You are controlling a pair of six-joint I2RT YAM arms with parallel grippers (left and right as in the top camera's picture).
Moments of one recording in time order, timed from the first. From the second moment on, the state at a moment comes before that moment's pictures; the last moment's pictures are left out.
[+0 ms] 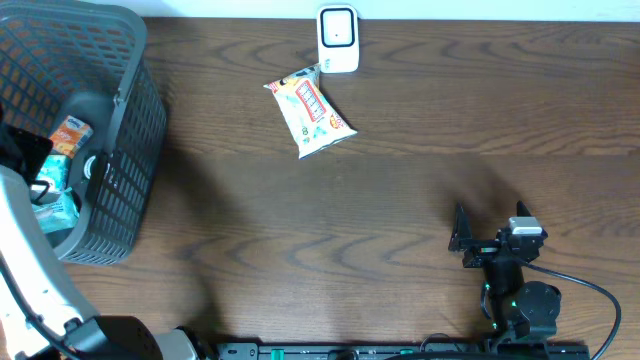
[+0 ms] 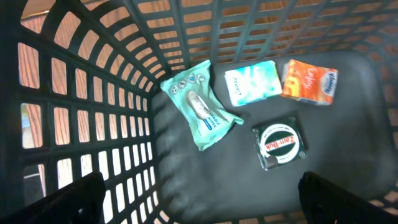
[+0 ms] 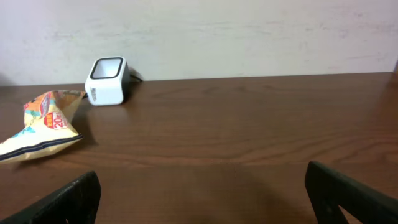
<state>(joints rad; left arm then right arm) 0.60 1.53 1.61 -1.20 -0.32 -0.63 0.02 0.02 0.01 -0.07 -0.03 0.04</state>
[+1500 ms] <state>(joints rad) 0.60 1.56 1.60 -1.28 -0.29 -0.67 0.02 0.02 0.01 -0.07 -0.03 0.04</state>
